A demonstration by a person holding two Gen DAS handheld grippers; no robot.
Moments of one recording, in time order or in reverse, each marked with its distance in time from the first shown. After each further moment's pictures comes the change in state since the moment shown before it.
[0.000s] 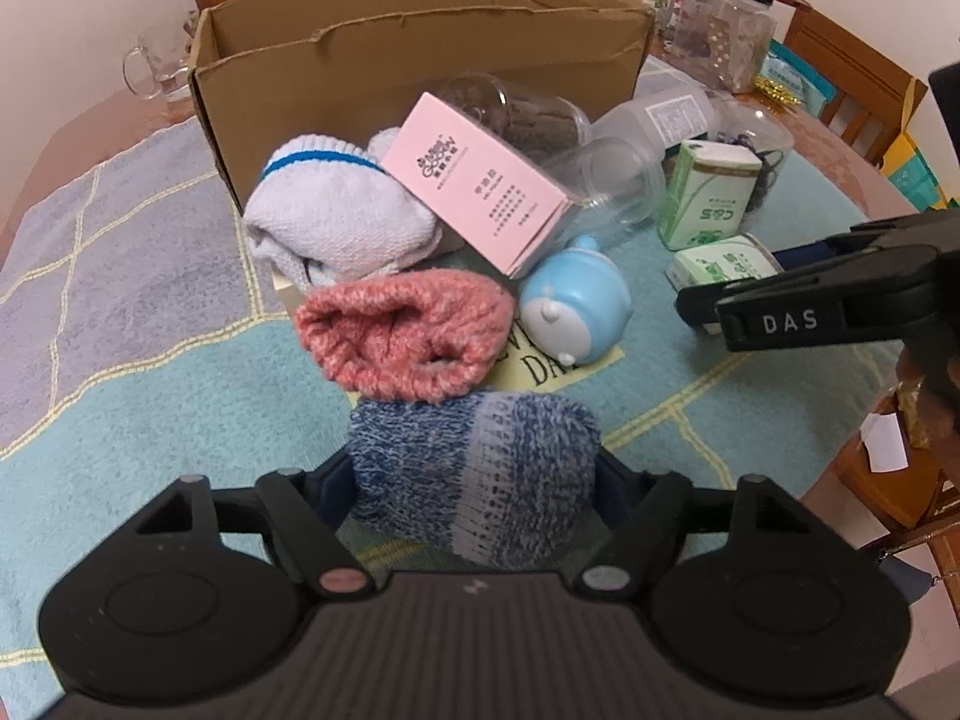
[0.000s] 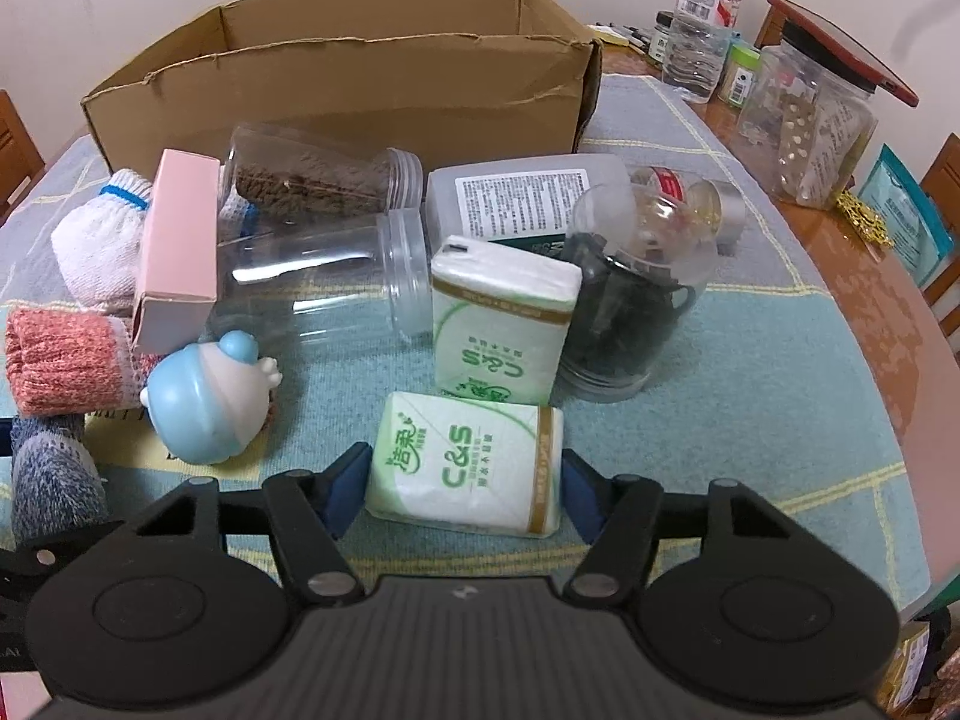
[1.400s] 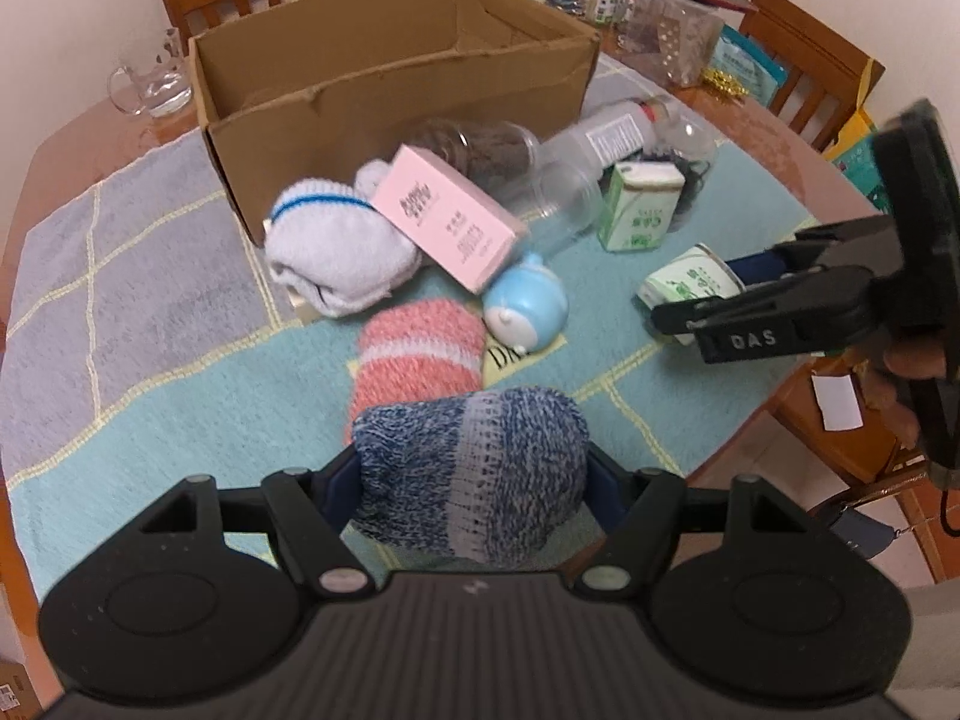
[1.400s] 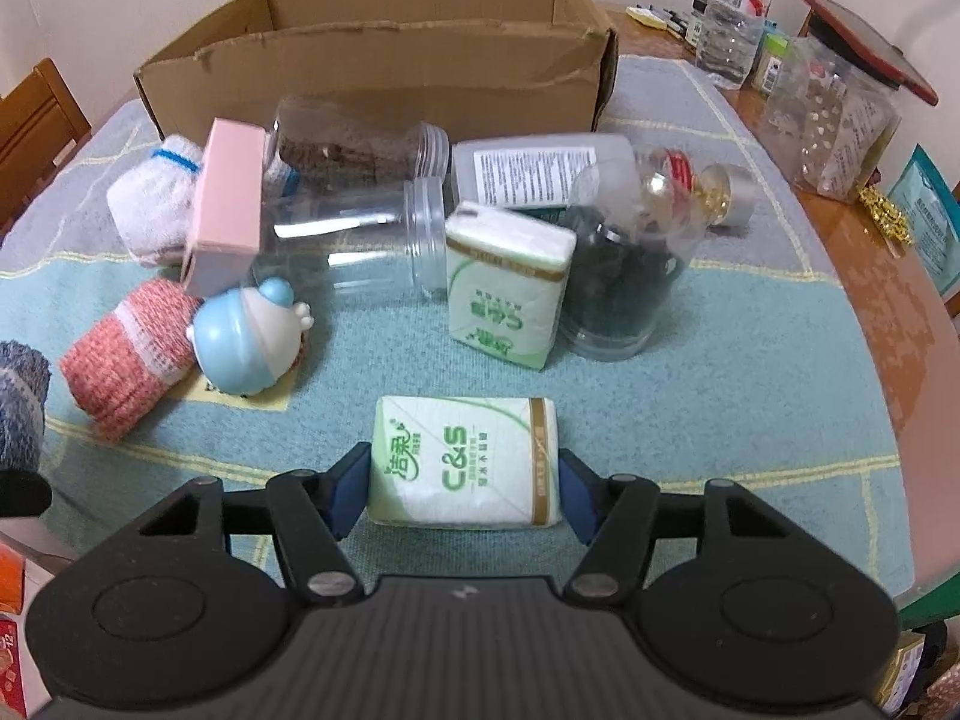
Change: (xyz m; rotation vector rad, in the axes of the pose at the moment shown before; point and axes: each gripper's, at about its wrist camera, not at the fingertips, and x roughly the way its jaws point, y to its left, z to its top) left arm -0.061 0.001 0.019 0.045 0.065 -0.055; right arm -0.021 -0.014 -0.011 -0.059 0.061 0.083
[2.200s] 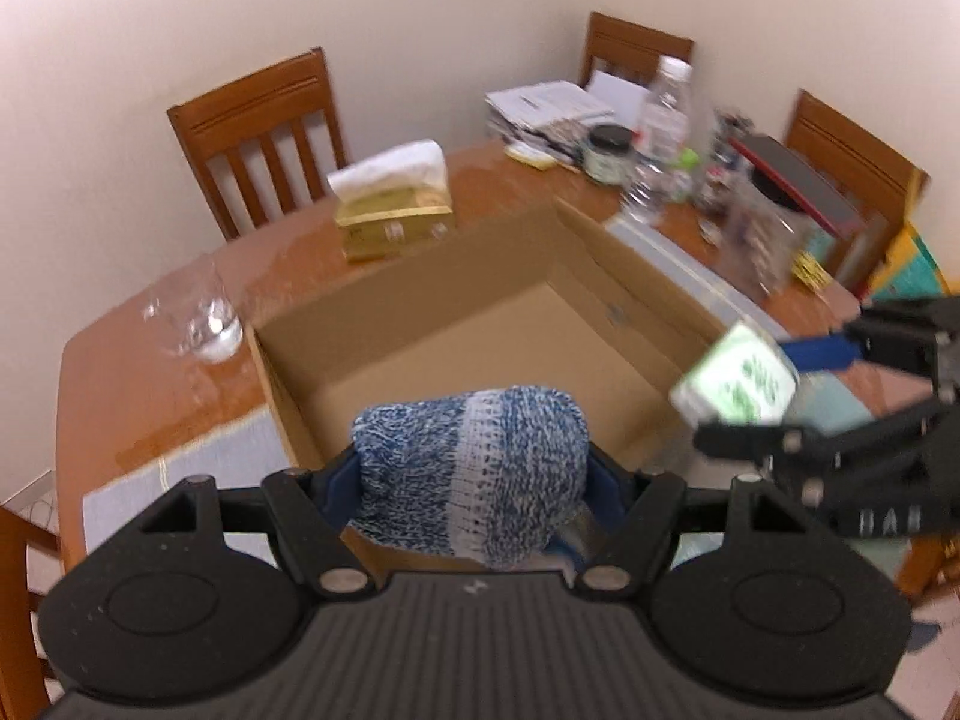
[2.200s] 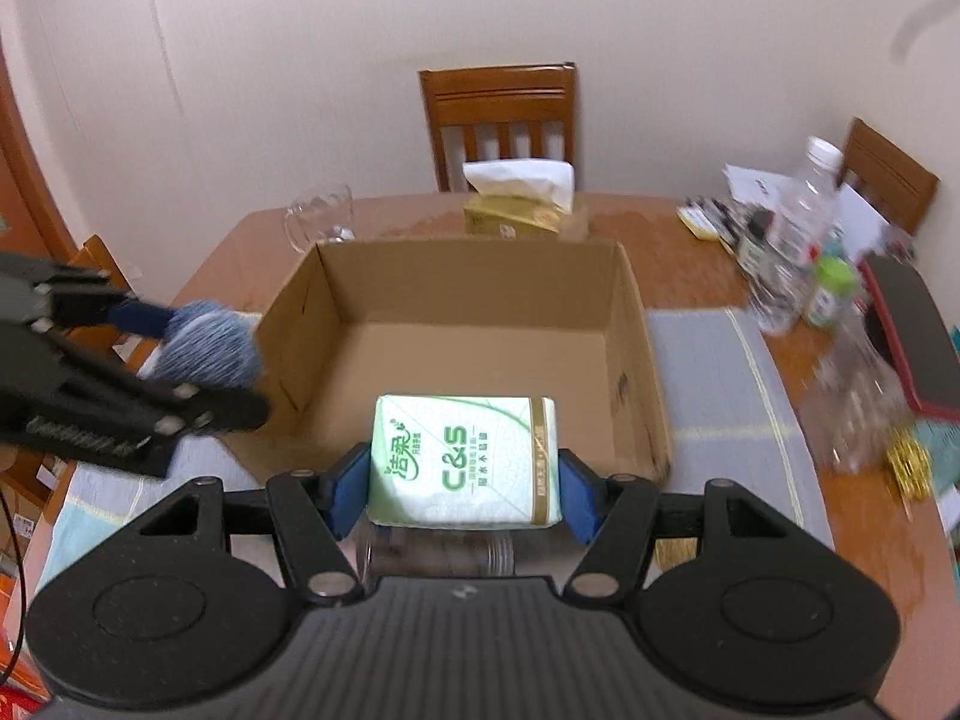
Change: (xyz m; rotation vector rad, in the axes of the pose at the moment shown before) left arm 0.002 0.076 0.216 0.049 -0.192 0.072; right arm -0.056 0.008 0.174 -0.027 -0.236 0.116
